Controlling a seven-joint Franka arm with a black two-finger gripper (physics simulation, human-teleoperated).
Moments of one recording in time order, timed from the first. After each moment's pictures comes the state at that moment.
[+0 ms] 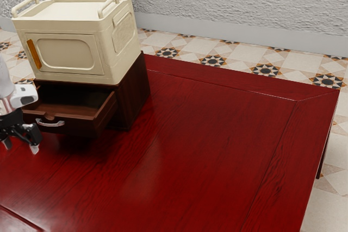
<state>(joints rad) 0.11 -0.52 0.29 -2.60 0.24 2.09 0.00</state>
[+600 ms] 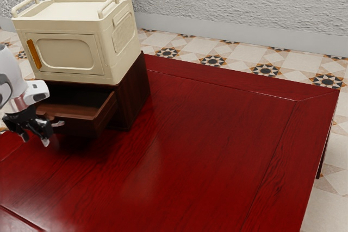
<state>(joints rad) 0.08 -0.41 0.32 -2.57 0.24 2.27 -0.01</state>
